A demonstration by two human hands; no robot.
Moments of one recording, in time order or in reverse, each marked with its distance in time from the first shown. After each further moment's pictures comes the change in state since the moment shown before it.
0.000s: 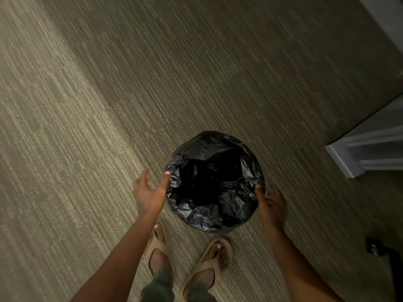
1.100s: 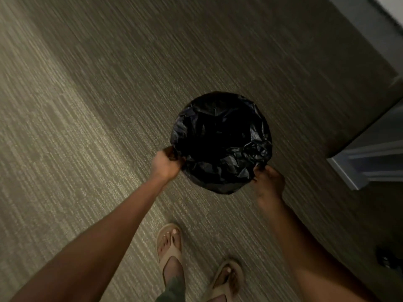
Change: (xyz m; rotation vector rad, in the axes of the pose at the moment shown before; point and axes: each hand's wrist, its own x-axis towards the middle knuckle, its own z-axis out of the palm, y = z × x) left_hand 0.111 0.137 0.017 0.006 -0.295 0.228; right_hand 0.062 -0.133 0.054 0.539 -0.064 0.170
